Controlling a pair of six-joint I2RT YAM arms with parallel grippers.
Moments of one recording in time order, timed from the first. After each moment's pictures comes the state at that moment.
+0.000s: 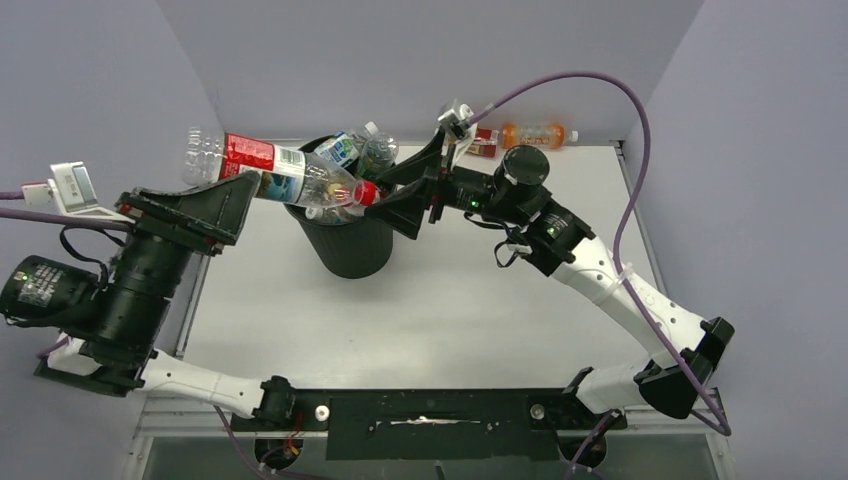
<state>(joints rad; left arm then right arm) -1.68 0.69 1.38 0.19 -1.23 0.13 0.83 1.36 1.48 0.07 -0.53 0.40</state>
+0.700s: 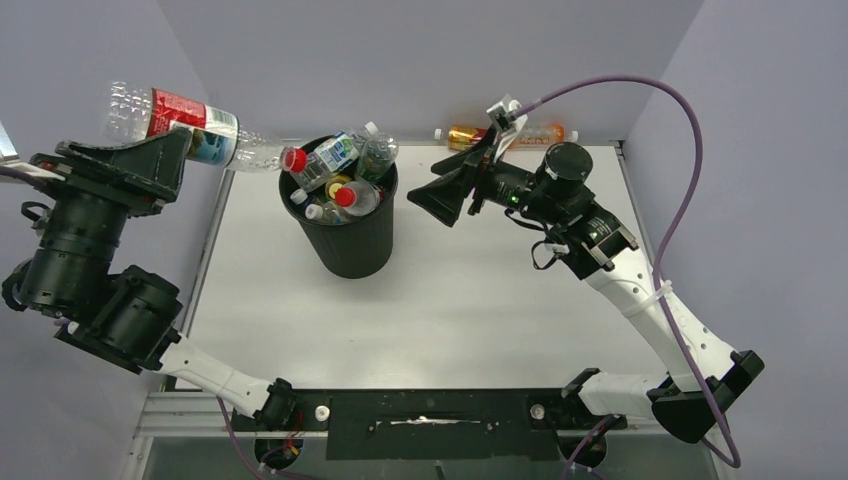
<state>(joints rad) -1.96 0.86 1.59 1.43 -1.27 1.59 0.65 1.23 1.44 -0.13 -0.48 0.40</state>
